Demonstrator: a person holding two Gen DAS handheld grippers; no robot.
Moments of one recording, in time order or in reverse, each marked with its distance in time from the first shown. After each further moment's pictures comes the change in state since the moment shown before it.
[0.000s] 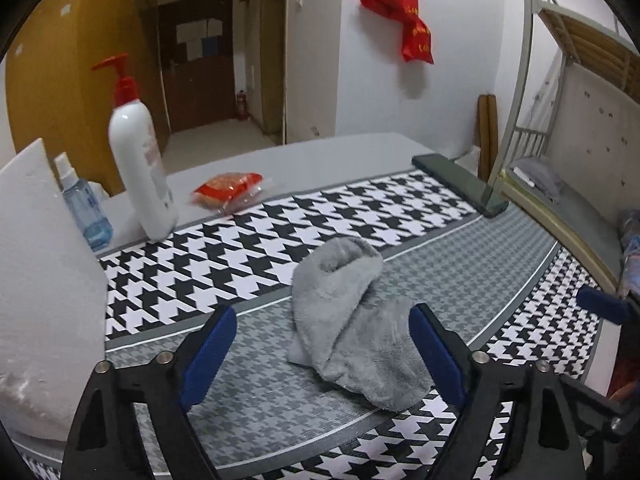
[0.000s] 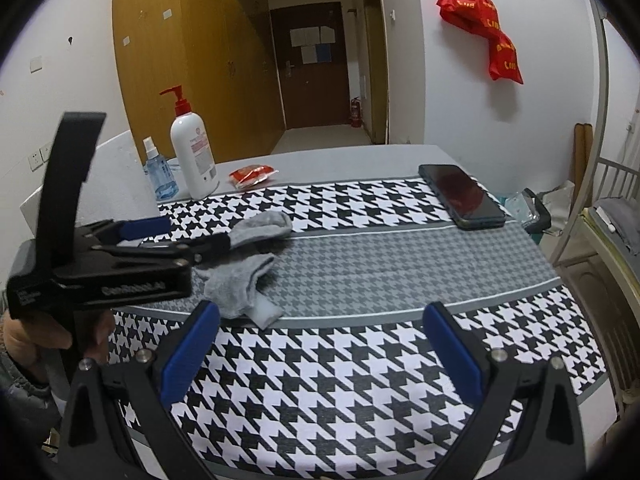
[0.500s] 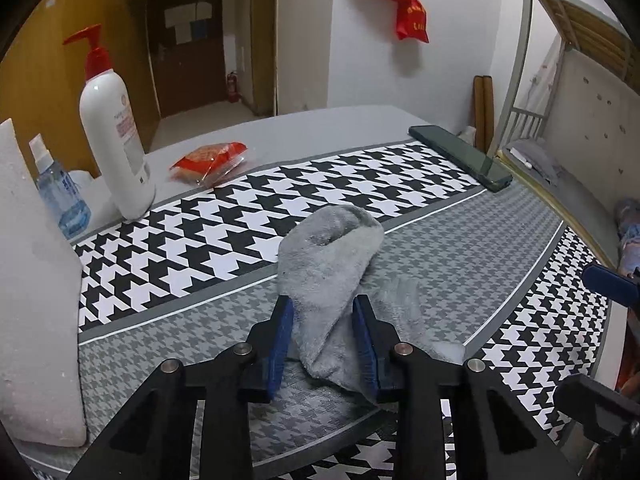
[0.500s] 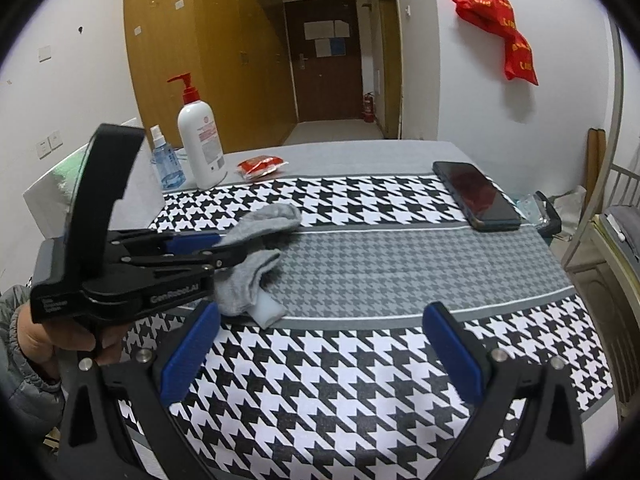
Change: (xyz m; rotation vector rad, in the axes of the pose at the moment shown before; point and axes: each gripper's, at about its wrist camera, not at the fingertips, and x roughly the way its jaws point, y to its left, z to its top) left arm 0.023 -0.002 -0.008 0.013 0.068 -0.030; right arm 0.009 0.001 0.002 -0.036 0.013 0.038
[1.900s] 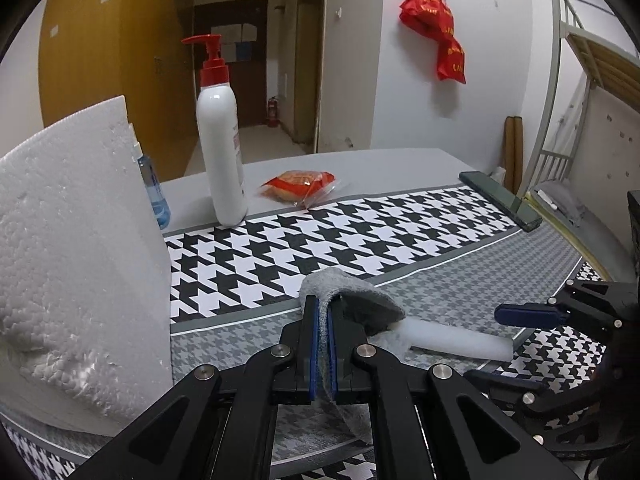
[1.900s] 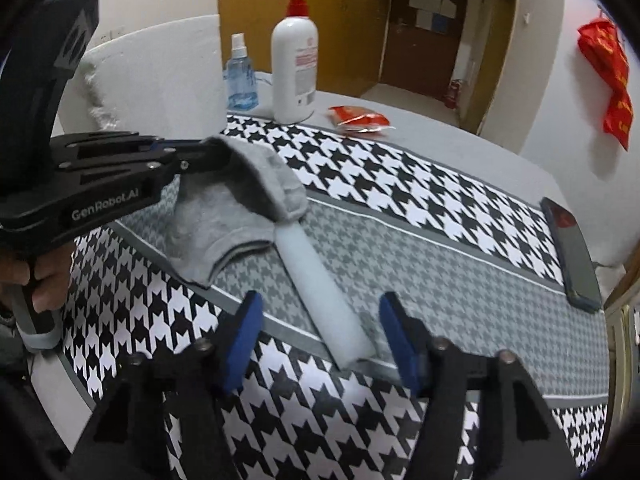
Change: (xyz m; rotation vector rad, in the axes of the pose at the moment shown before) left arm -0.053 0.061 -0.017 -0.095 -0.122 0.100; right arm 0.072 0.063 0.013 -0.346 0.198 0.135
